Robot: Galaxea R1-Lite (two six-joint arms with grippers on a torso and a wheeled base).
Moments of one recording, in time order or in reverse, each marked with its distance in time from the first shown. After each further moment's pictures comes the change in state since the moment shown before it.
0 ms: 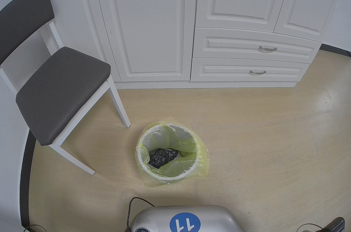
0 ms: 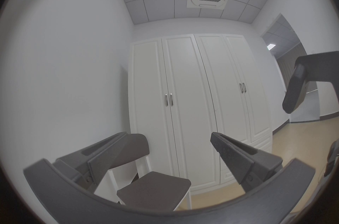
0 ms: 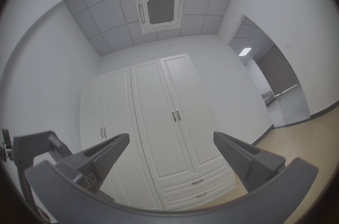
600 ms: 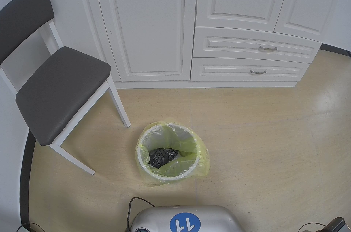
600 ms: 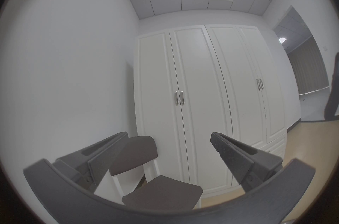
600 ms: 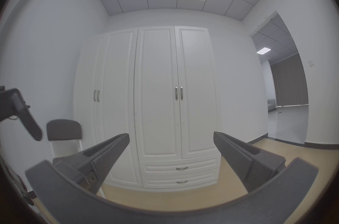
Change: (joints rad) left arm -0.054 0.313 -0.111 -0.169 0.137 0.047; right arm 0.046 0.337 -0.058 -0.048 0.048 -0.253
